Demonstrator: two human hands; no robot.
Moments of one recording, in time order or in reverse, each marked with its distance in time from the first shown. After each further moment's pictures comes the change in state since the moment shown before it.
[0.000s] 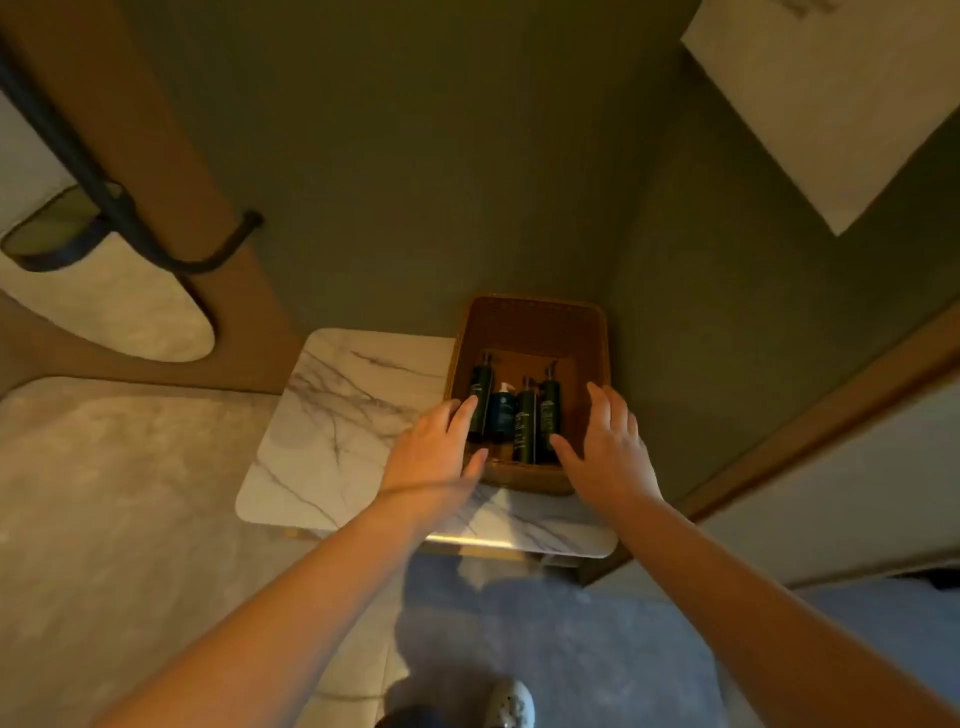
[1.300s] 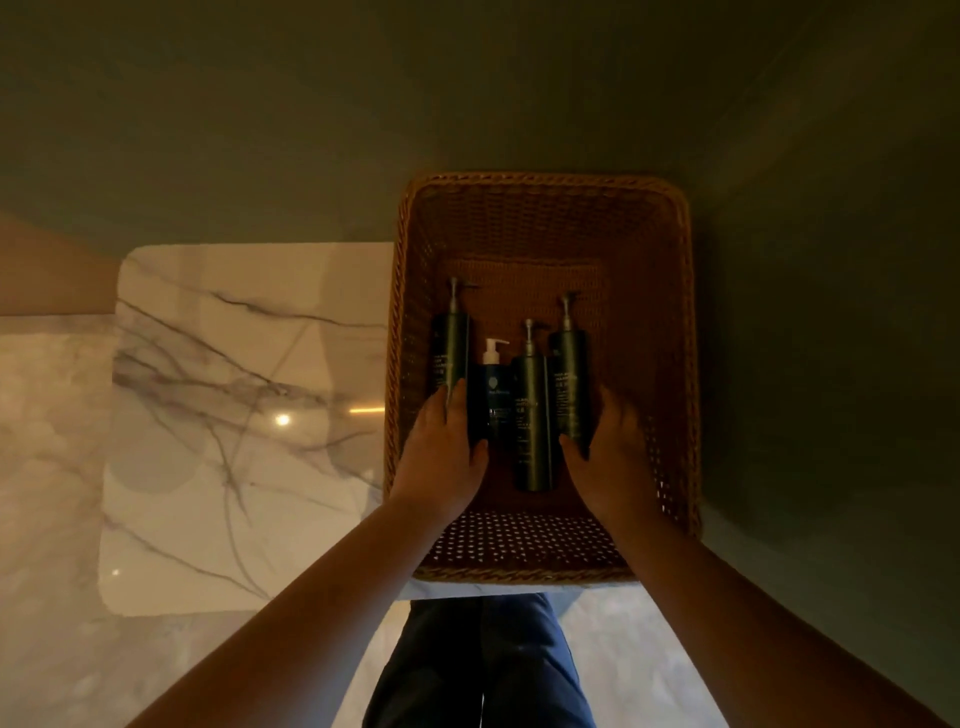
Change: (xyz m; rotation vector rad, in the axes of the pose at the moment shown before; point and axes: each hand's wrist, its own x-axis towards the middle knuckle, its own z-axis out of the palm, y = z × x) left_hand 0.272 -0.127 0.259 -0.299 -0.409 -0.252; right_hand 0.256 0.112 0.241 0.234 -0.240 0.469
